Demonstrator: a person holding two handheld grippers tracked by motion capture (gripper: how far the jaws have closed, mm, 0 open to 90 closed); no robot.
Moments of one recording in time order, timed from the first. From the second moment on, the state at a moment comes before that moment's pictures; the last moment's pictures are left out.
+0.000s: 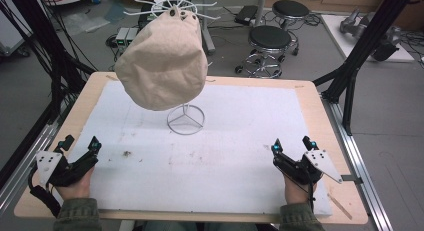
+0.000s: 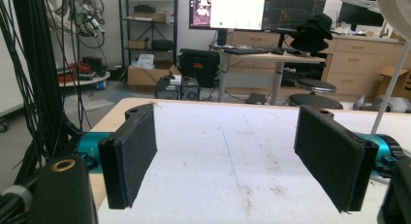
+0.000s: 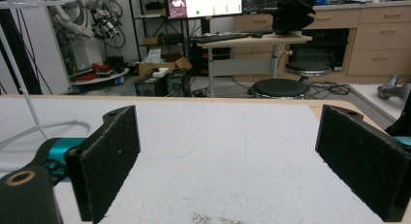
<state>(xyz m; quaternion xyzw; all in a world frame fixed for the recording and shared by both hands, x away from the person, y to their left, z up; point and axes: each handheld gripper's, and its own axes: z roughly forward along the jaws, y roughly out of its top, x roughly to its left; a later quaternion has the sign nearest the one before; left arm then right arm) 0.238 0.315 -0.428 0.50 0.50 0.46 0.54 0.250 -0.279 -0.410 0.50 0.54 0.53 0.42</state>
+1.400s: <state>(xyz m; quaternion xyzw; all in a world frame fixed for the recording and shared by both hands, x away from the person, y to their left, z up) 0.242 0.312 -0.431 0.49 0.50 0.45 0.55 0.248 -0.301 -0.420 0.55 0.49 0.55 0.39</state>
